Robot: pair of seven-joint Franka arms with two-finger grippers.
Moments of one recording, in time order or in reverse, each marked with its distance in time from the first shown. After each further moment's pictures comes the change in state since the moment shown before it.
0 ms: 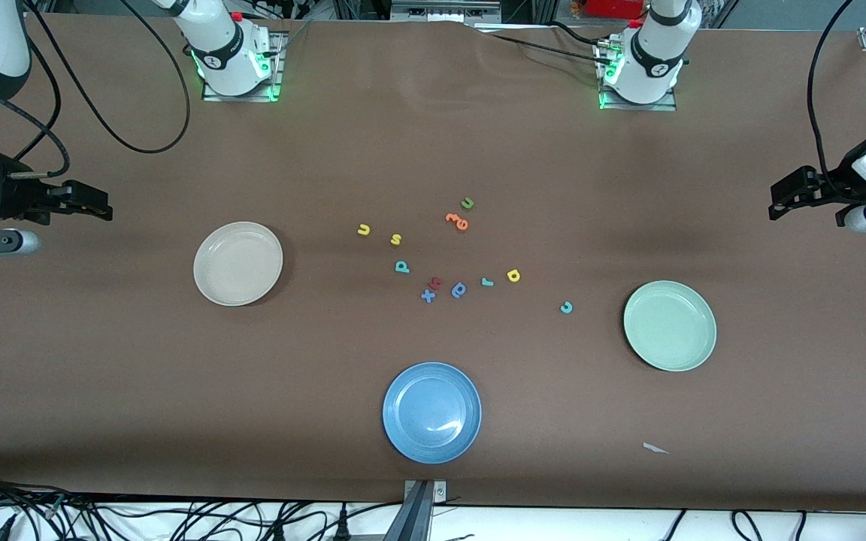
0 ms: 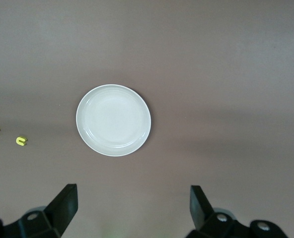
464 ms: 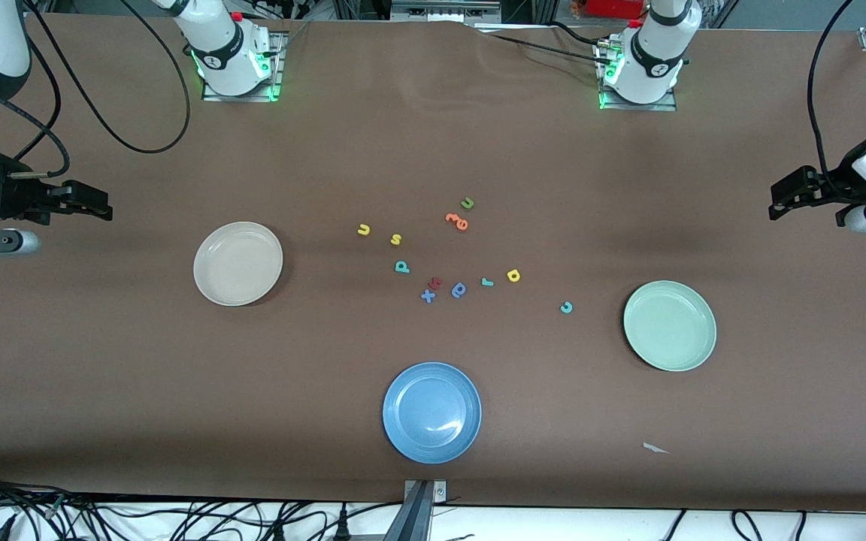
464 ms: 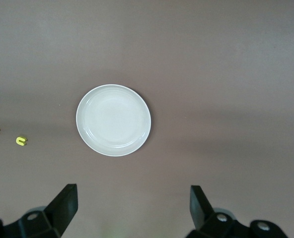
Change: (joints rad) left arm 0.000 0.000 0.000 0.000 0.000 0.000 0.000; right arm 0.000 0.000 0.000 0.000 0.000 0.000 0.000
